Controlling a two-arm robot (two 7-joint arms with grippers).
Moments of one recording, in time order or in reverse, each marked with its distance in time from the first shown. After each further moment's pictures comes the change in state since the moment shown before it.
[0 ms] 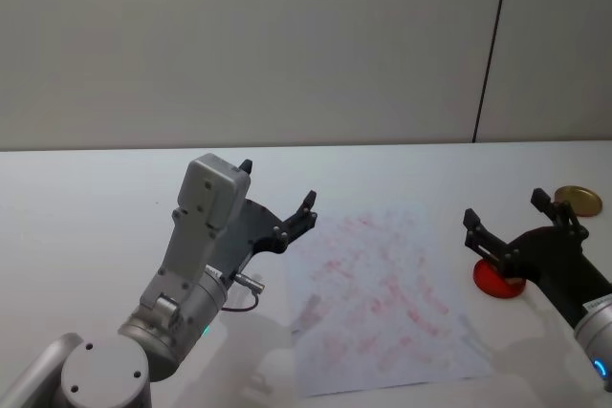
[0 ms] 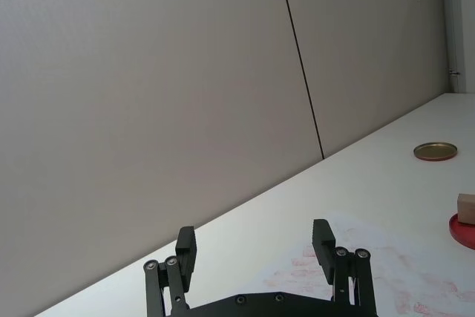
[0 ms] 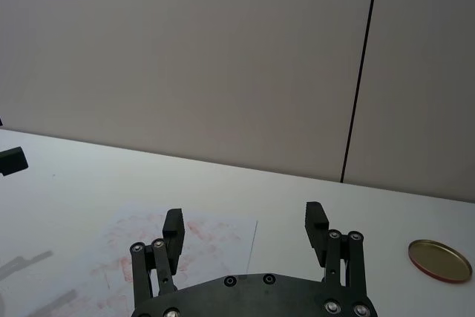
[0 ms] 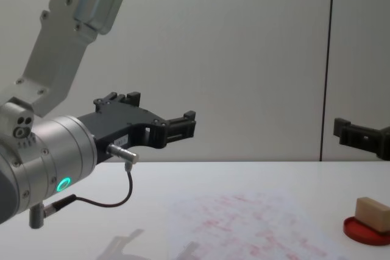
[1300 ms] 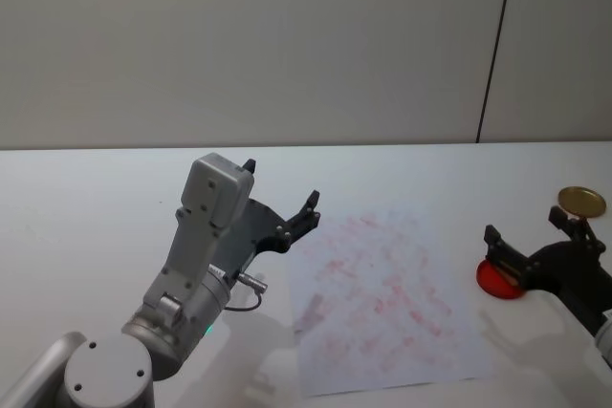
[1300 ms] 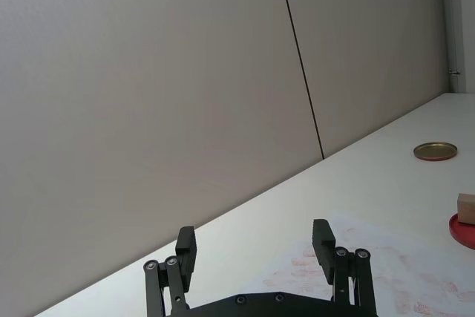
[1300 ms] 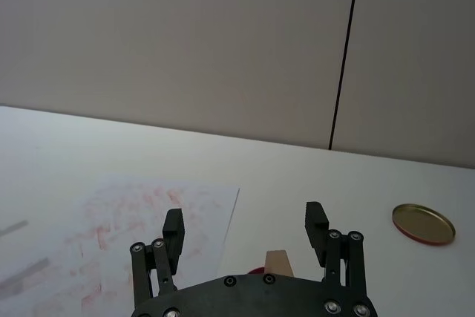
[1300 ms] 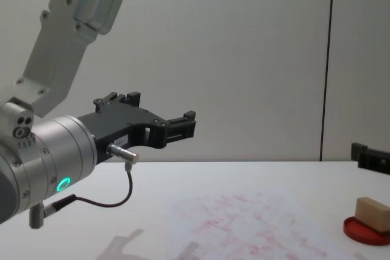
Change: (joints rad) left arm 0.000 0.000 0.000 0.000 0.000 0.000 0.000; right arm 0.010 0.027 0.031 0.055 0.042 0.034 0.039
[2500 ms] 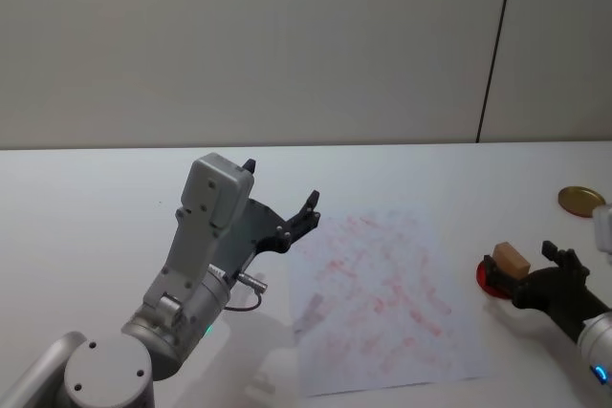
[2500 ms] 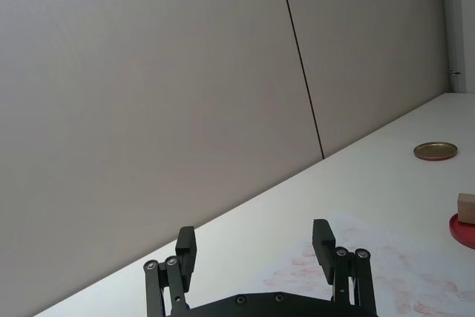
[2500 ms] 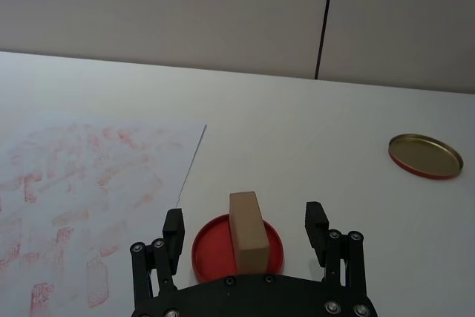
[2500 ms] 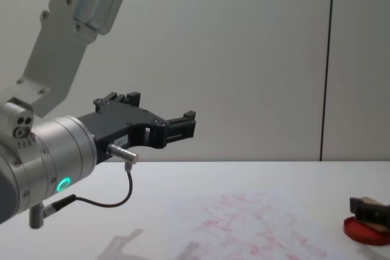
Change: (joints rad) left arm 0.000 0.000 0.000 0.000 0.000 0.000 0.000; right arm 0.117 -0.055 -0.009 0.244 -0.038 0.060 0.026
